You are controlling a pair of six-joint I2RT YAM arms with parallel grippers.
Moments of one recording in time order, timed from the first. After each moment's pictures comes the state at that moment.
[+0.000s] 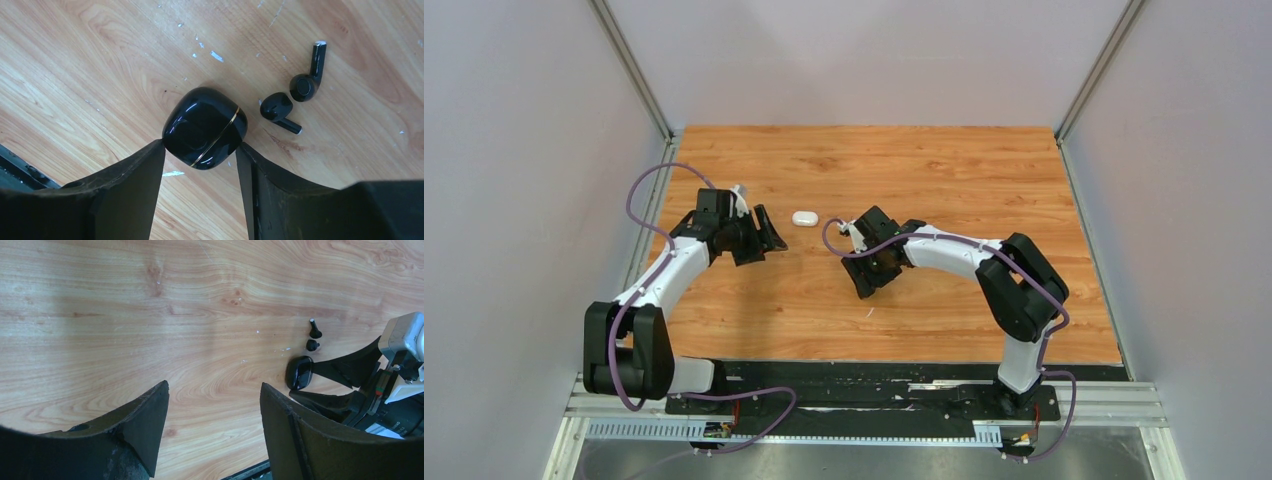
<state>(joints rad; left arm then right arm) -0.10 1.34 0.86 -0.44 0.36 -0.49 0.76 1.84 1.19 -0.51 -0.17 0.09</state>
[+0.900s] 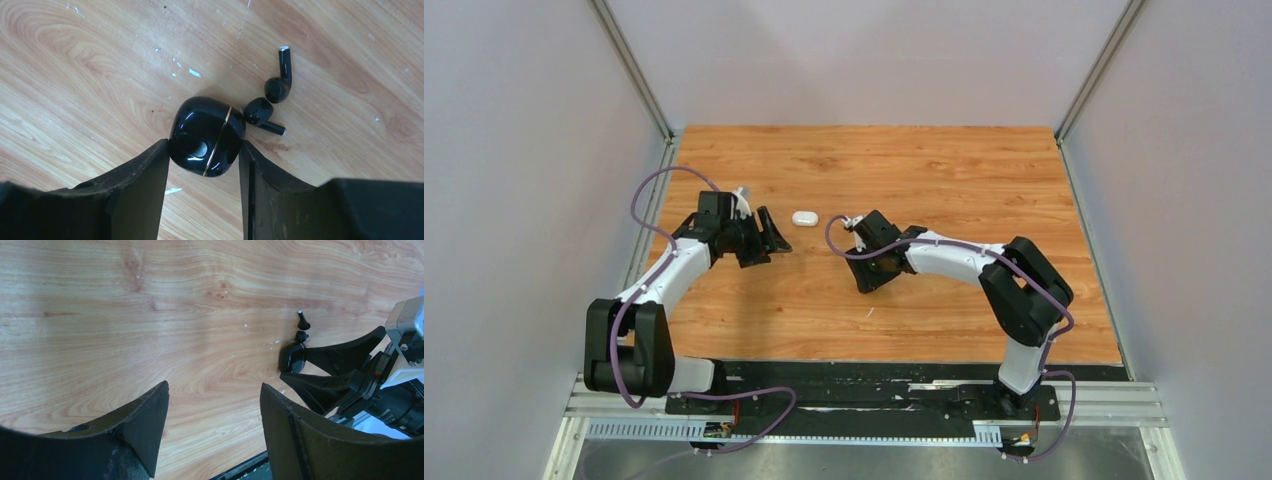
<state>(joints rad) -0.10 1.34 0.83 -0.40 0.43 -0.50 0.78 1.83 1.16 -0.43 -0.05 0.23</state>
